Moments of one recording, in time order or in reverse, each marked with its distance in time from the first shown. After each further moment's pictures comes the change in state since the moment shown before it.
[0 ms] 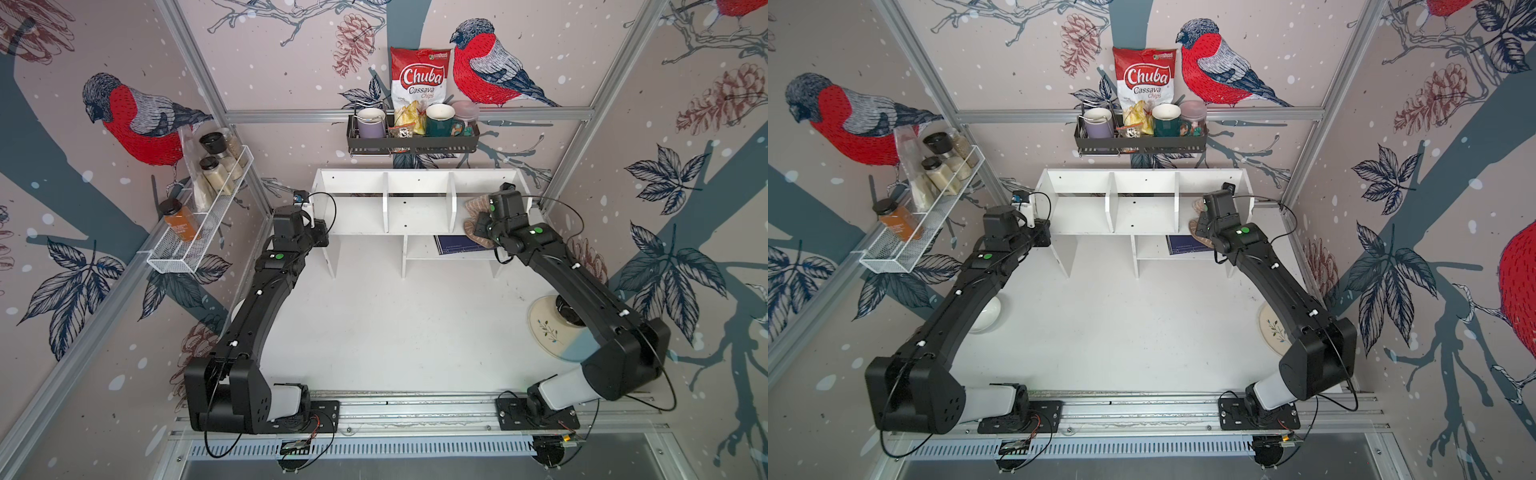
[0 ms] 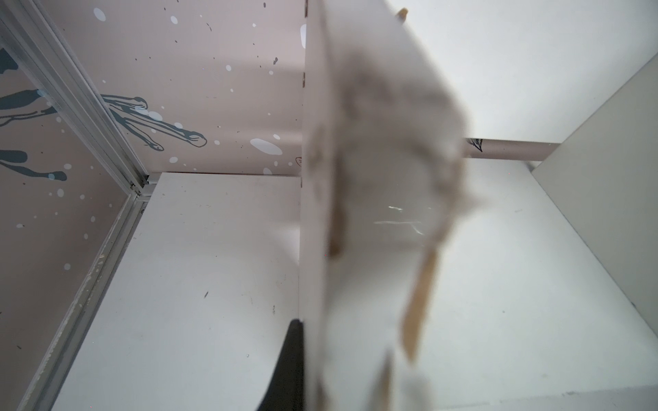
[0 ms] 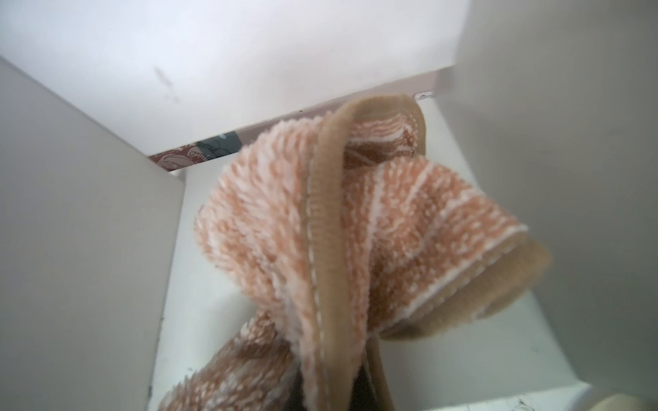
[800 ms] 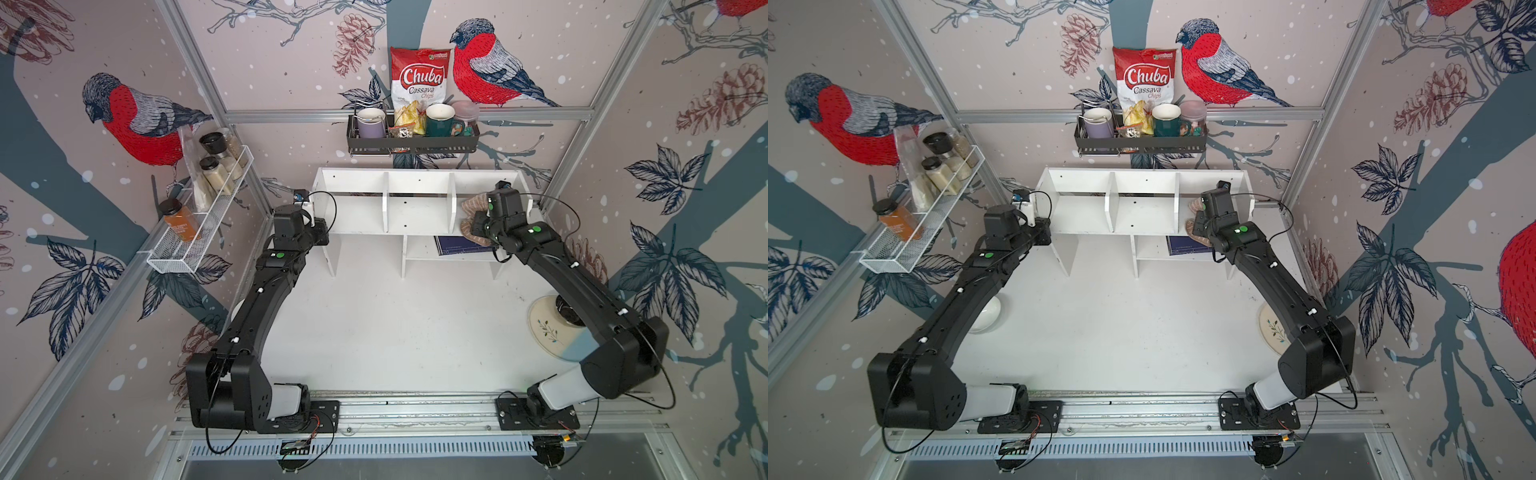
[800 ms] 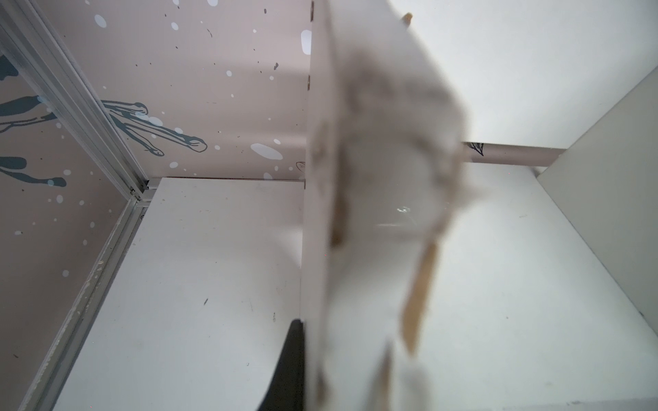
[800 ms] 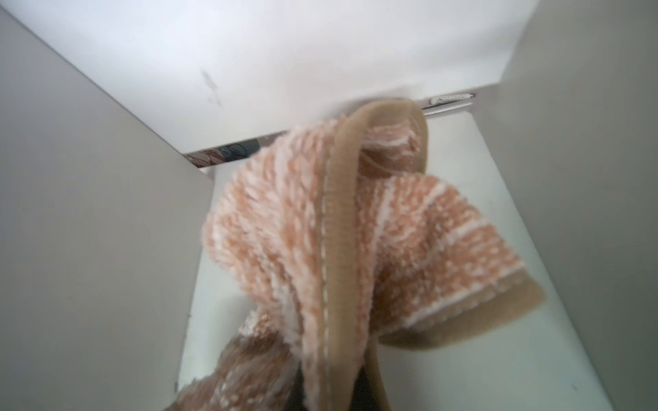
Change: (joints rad) left arm 0.002 0.015 0.002 0.022 0.000 0.002; right arm 0.013 0.021 0.023 -0.001 -0.025 -0.033
